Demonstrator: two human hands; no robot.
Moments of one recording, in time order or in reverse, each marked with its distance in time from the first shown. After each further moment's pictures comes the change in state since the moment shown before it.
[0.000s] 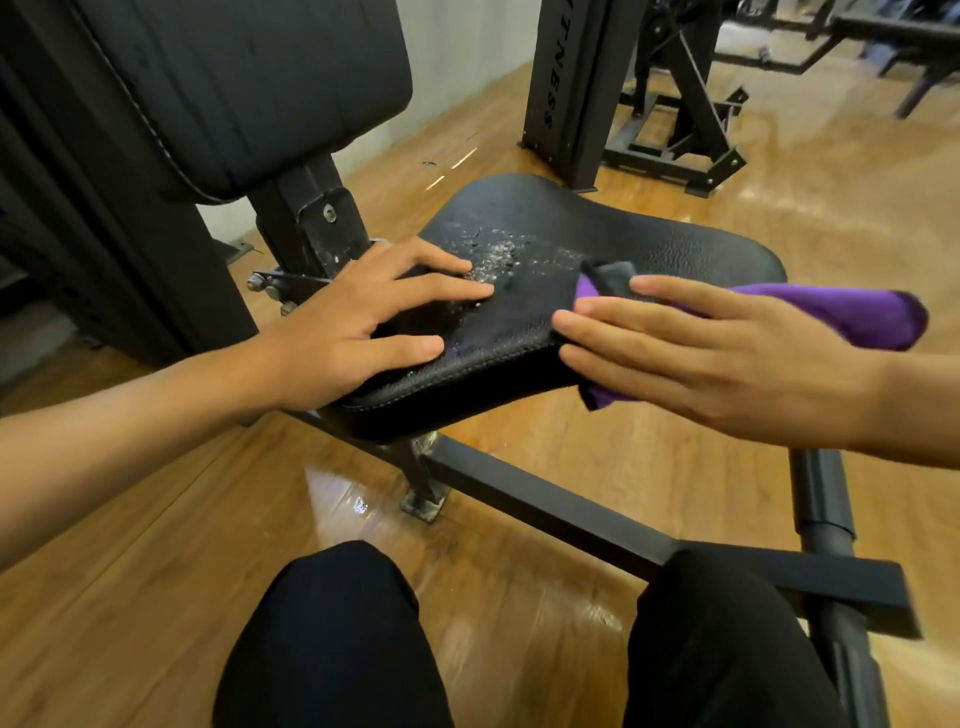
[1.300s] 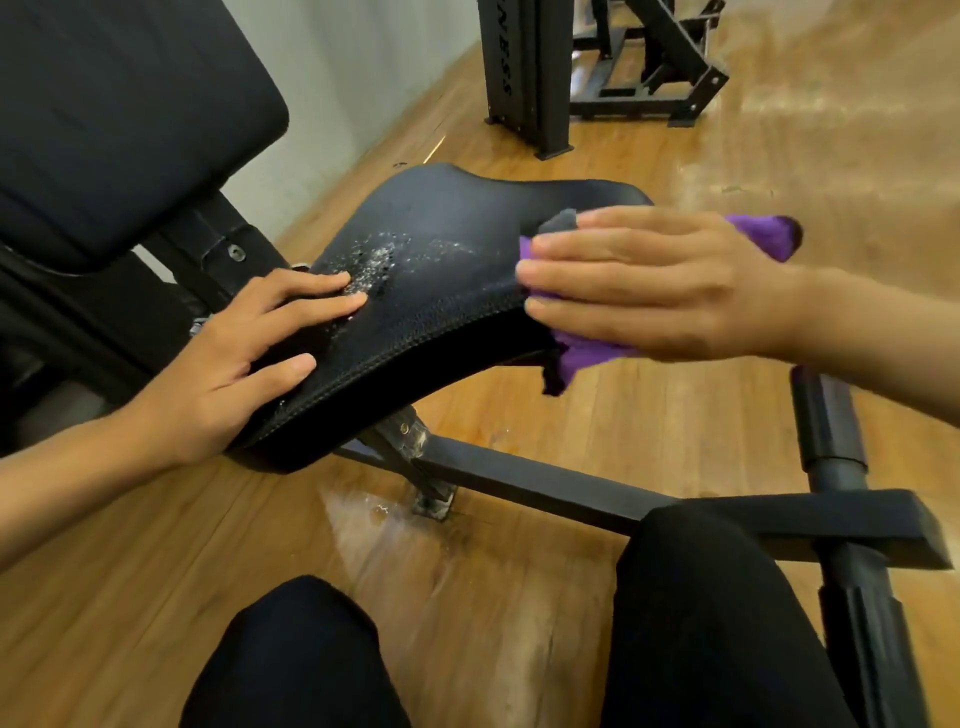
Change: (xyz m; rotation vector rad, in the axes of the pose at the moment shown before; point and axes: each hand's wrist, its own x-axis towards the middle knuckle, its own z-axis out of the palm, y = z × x) left_hand -0.002 0.015 0.000 0.051 -0.059 -0.079; right_hand -0.029 0.013 0.033 0.097 0.543 0.185
